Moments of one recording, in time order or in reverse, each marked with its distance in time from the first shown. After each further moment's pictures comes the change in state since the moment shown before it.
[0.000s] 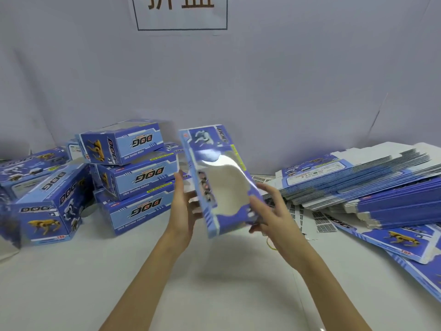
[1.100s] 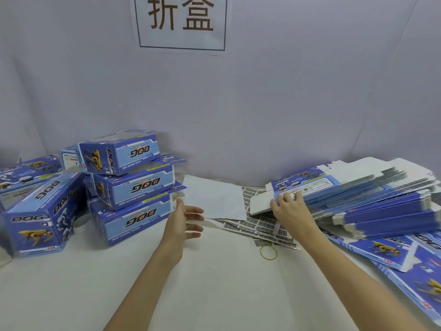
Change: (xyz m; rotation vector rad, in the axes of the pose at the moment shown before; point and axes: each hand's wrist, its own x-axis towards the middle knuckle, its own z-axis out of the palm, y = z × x) left_hand 0.016 -0.018 -0.018 0.252 0.111 -0.220; right_hand 0.070 0.000 -0.085 -2.377 -0.135 -0.123
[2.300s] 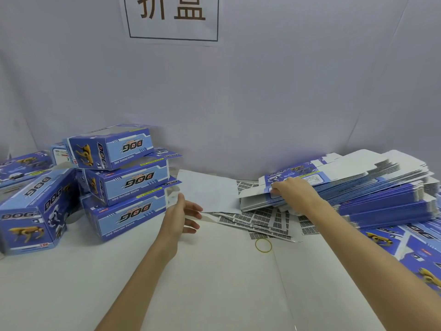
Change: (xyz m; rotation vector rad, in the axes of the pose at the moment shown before) left_hand 0.000 -0.002 0.004 0.159 -0.003 0.057; right_hand 0.020 0.048 -0.010 0.328 -0.013 0.050
